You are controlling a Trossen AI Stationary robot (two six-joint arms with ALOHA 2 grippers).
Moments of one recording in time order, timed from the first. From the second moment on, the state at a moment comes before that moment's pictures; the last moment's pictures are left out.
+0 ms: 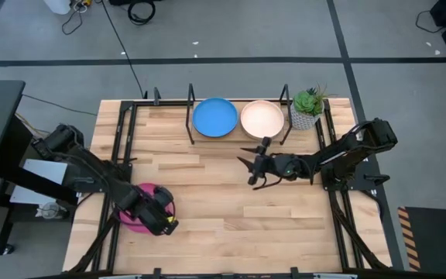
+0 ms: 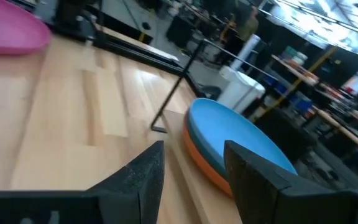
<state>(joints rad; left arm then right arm) -0.70 1.40 0.84 -0.64 -0.20 -1.54 0.14 1.54 0.49 0.88 0.63 -0.42</state>
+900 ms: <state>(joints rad) -0.70 1.68 0.94 -0.81 -0.11 -1.61 0.09 1.54 0.46 0.93 0.39 -0.42</state>
